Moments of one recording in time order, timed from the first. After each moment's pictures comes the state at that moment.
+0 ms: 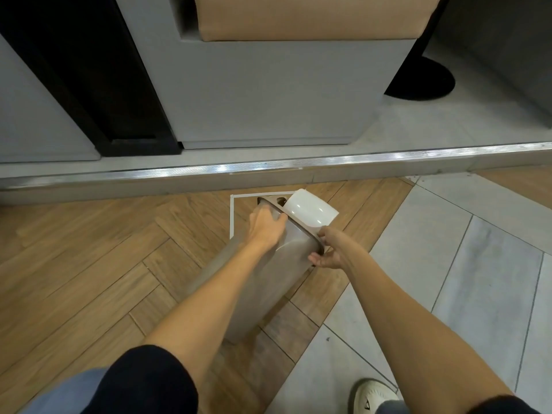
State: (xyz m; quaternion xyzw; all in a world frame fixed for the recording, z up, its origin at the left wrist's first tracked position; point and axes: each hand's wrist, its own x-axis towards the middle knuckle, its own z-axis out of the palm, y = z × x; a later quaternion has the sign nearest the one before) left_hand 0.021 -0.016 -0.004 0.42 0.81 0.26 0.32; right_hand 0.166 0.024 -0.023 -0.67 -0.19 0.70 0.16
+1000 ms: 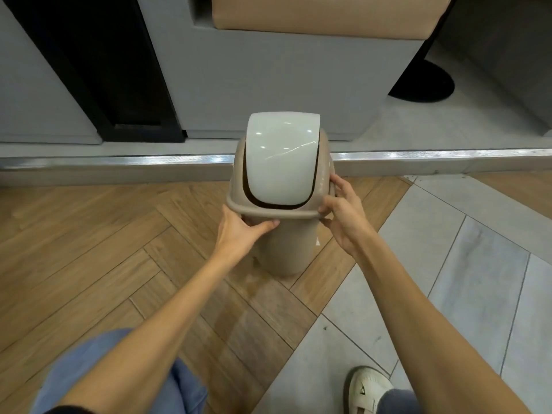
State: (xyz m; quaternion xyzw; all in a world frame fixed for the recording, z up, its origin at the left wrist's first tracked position) left_hand -0.020 -0.083 0.002 0.35 0.74 0.45 0.35; right_hand 0.160 0.002 0.044 -0.50 -0.41 0.67 0.36
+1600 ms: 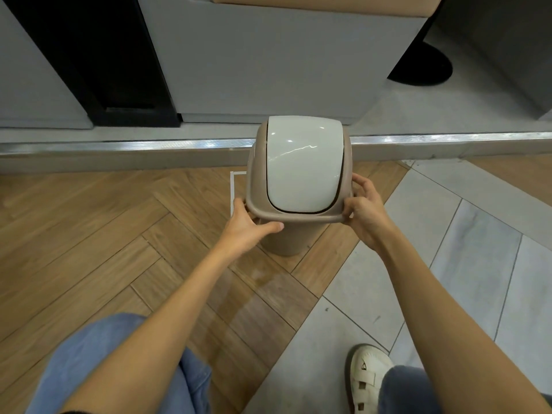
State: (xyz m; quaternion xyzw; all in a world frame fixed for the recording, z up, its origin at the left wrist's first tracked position) left_hand -0.016 -0.102 0.000 0.36 0.69 0.41 0.47; right_hand 0.193 -0.005 0.026 -0.55 -0.43 0.62 0.34
